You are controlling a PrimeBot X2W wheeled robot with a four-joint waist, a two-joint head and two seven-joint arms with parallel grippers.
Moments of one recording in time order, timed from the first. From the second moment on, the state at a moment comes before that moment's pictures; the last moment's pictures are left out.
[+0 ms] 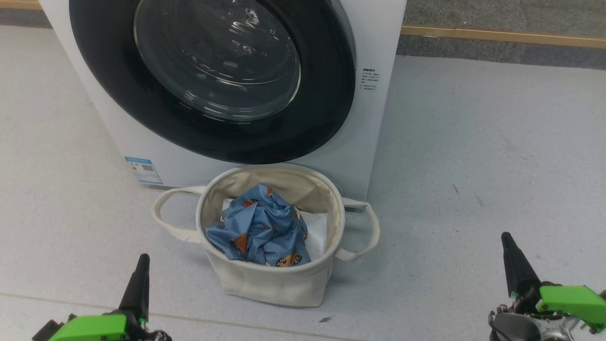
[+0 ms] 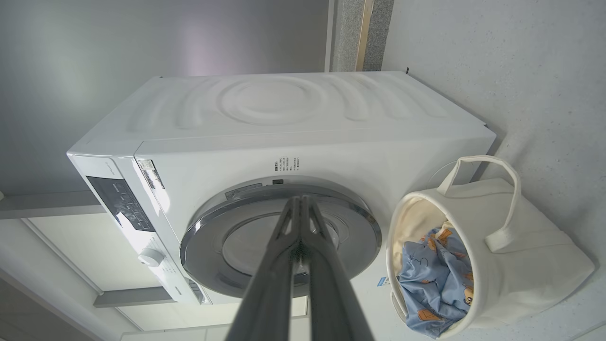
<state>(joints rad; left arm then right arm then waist) -0.08 0.07 0.05 0.27 -1.63 -0.12 0.09 -0.08 -0.07 -0.09 0.27 1.63 0.13 0.08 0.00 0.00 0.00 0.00</state>
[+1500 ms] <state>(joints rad) -0.08 0.06 0.06 0.27 -1.63 -0.12 0.09 -0.08 -0.06 -0.11 0.27 1.64 0.13 0.09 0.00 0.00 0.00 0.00</state>
